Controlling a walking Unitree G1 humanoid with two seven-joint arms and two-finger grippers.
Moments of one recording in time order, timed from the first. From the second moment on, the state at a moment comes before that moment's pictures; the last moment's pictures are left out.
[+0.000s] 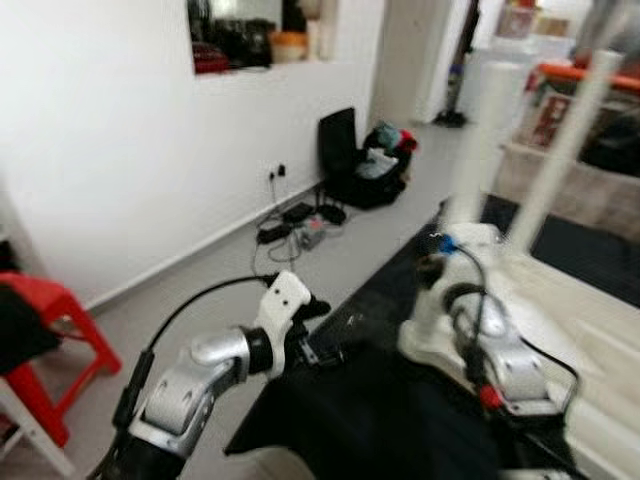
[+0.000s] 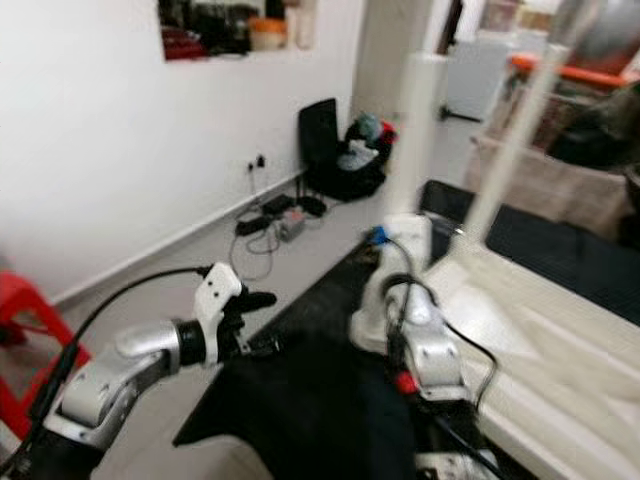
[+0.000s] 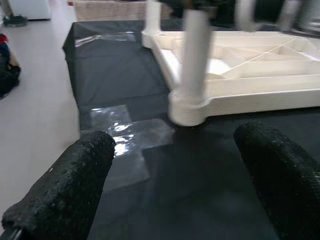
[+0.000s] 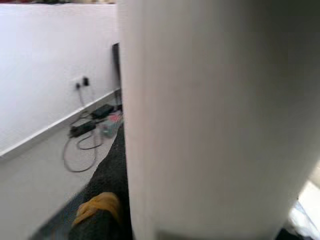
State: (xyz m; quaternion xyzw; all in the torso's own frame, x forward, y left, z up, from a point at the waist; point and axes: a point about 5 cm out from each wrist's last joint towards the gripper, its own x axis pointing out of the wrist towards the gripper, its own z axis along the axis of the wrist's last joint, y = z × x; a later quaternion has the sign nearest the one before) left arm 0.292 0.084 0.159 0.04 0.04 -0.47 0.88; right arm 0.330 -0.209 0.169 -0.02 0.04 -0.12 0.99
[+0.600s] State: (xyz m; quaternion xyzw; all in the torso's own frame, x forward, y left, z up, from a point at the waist) left arm 0.291 0.081 0.160 0.04 0.04 -0.47 0.88; right arm 0.307 -0.144 0.194 0.00 -0.03 0.29 0.96
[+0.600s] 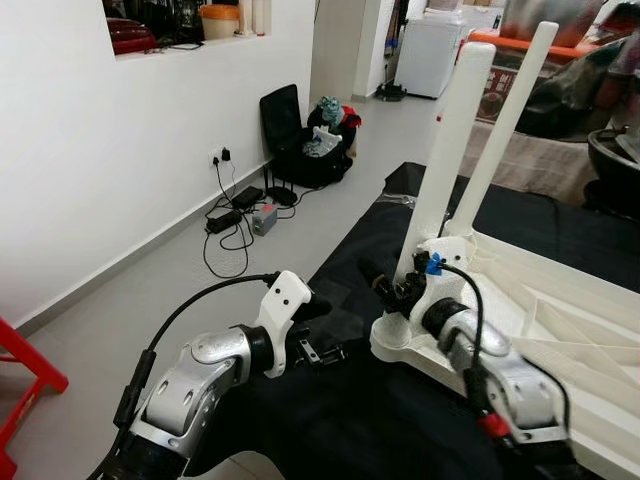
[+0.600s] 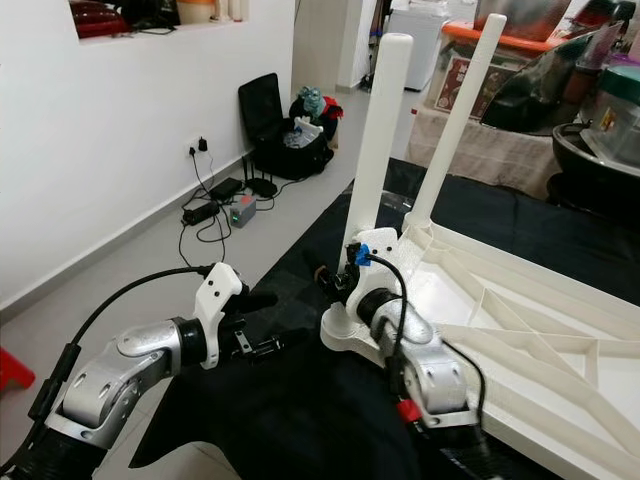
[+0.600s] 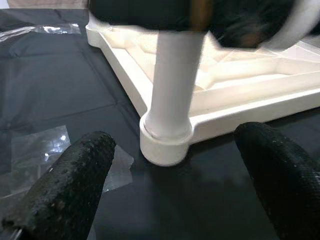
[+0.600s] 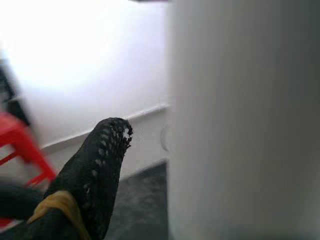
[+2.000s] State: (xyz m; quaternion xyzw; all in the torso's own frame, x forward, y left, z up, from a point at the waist) left arm 0.289 0.081 0.157 0.04 0.04 -0.47 0.88; right arm 0.325 -0.160 0.138 0.09 0.09 0.08 0.99
